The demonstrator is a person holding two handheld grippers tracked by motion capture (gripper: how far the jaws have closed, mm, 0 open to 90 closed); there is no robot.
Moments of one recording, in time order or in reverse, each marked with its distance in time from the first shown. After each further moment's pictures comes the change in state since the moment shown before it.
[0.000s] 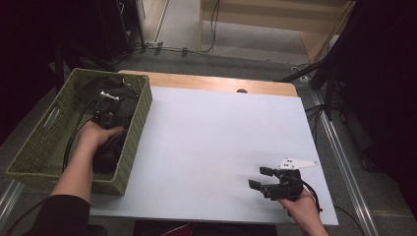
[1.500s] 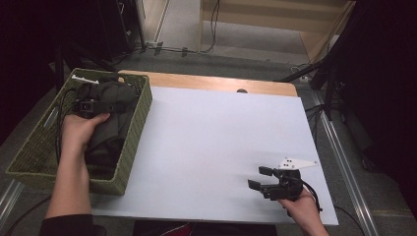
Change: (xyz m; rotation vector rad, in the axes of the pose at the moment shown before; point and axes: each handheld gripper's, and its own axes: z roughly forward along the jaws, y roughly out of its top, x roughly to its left) left arm -0.005 0.016 -0.082 -0.136 -0.171 -0.105; right arm 0.003 0.002 -0.001 -0.015 0.019 -0.014
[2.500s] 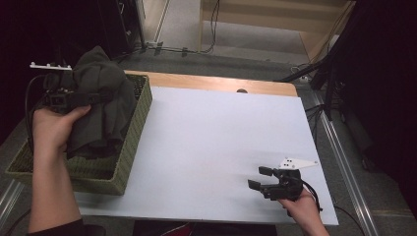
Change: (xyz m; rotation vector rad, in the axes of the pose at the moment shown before) left arm -0.043 0.004 -0.084 -0.168 -0.070 0.118; right arm 0.000 0.000 0.000 0.005 0.004 0.004
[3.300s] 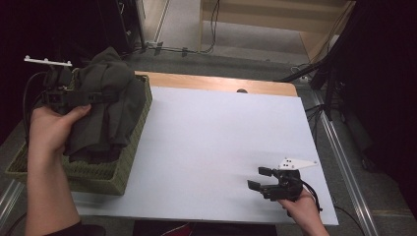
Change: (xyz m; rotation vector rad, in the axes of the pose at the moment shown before) left arm -0.030 0.008 -0.014 0.038 -0.157 -0.018; right arm 0.001 0.000 0.000 -0.002 0.006 -0.006
